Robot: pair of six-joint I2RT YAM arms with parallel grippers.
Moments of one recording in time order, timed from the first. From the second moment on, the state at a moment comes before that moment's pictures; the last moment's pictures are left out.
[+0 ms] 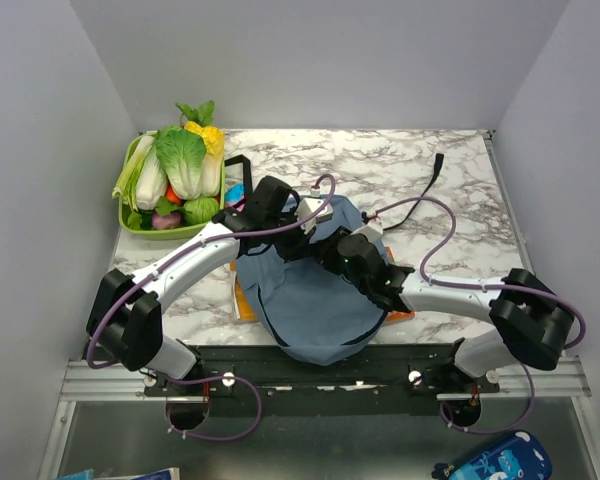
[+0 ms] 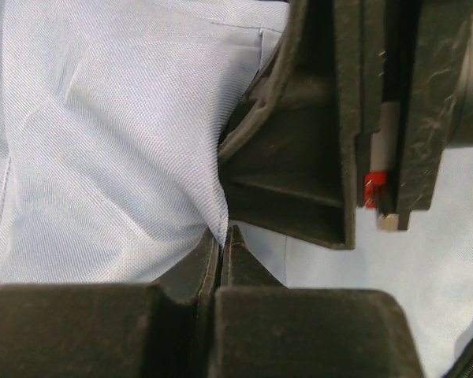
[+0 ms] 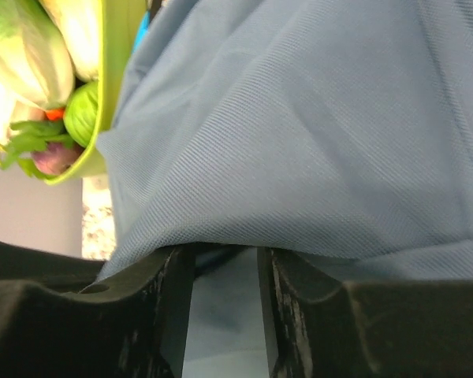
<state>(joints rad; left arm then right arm) -0.64 1.46 1.13 -0.49 0.48 0.30 0.93 1.46 0.71 0.32 0.45 1.09</state>
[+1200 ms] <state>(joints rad) -0.15 1.15 1.05 -0.79 0.82 0.46 1.03 1.46 1.10 -0.04 0.12 0.23</state>
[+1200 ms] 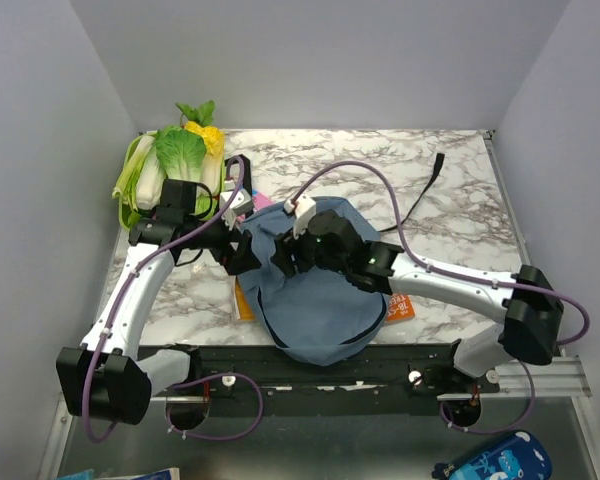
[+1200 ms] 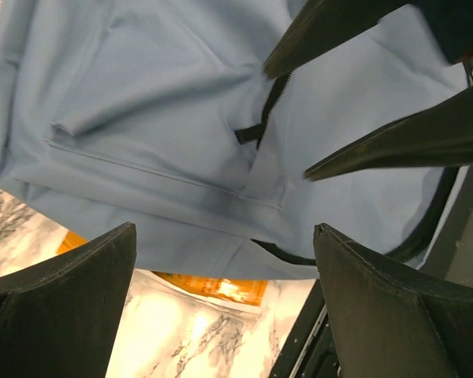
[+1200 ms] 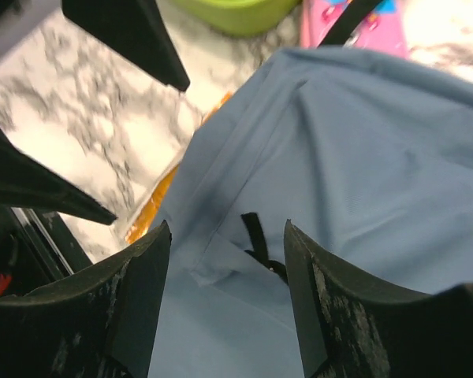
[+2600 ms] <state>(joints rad) -0.15 1.21 0.94 -0.87 0.95 0.76 1.07 1.65 1.17 -0.11 0.28 0.24</state>
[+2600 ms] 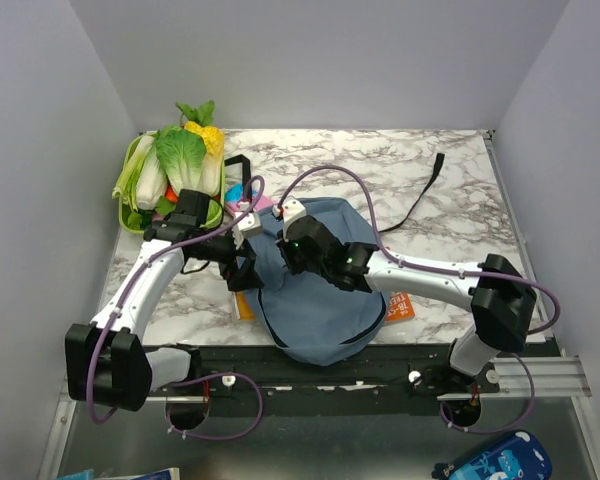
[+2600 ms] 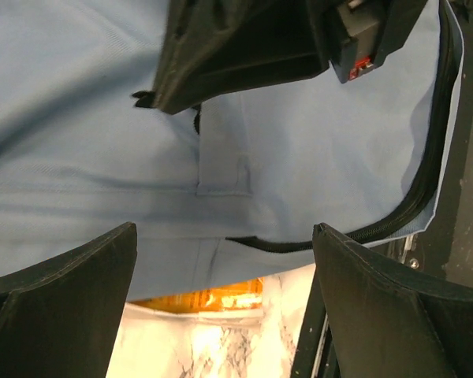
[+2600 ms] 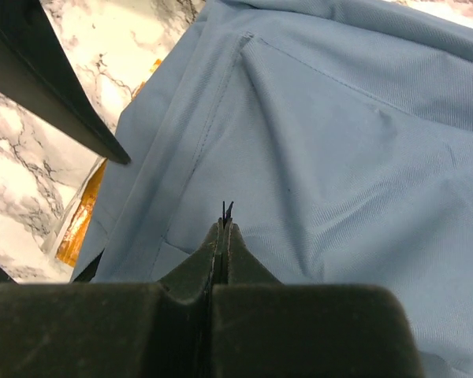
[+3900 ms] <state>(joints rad) -0.42 1.39 0.88 -0.49 0.89 0.71 1.05 1.49 0.94 0.05 0.38 0.61</state>
